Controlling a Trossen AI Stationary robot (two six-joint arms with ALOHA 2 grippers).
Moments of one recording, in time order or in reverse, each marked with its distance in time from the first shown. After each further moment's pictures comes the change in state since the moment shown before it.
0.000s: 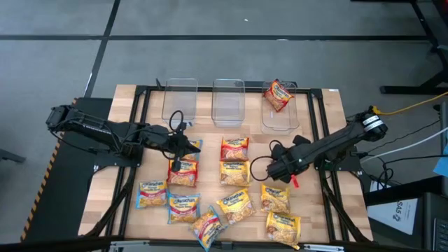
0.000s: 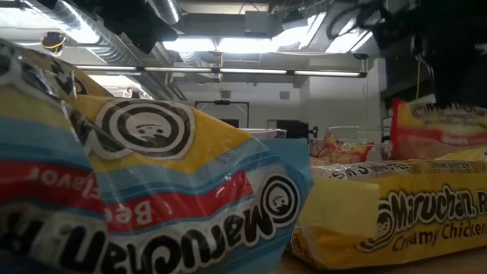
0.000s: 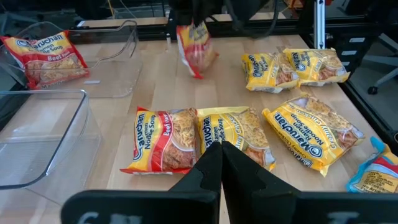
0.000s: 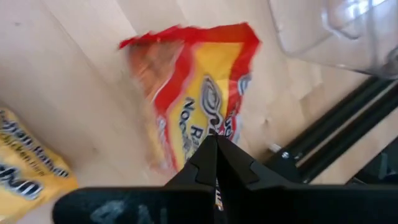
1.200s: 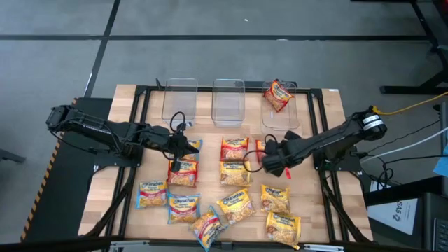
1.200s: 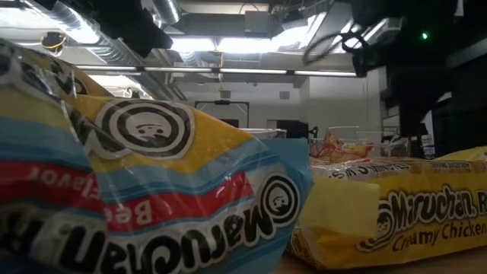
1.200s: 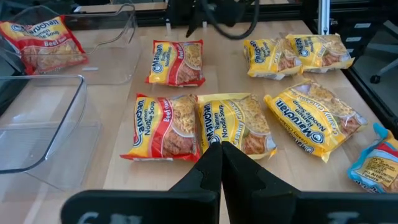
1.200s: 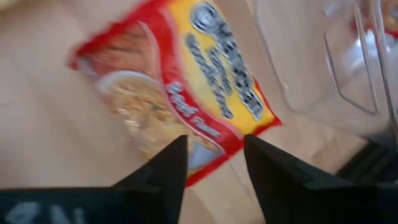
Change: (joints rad) left arm 0.000 0.000 0.000 -0.048 0.000 -0.006; right arm -0.113 -0.005 -0.160 0.288 0.128 -0.121
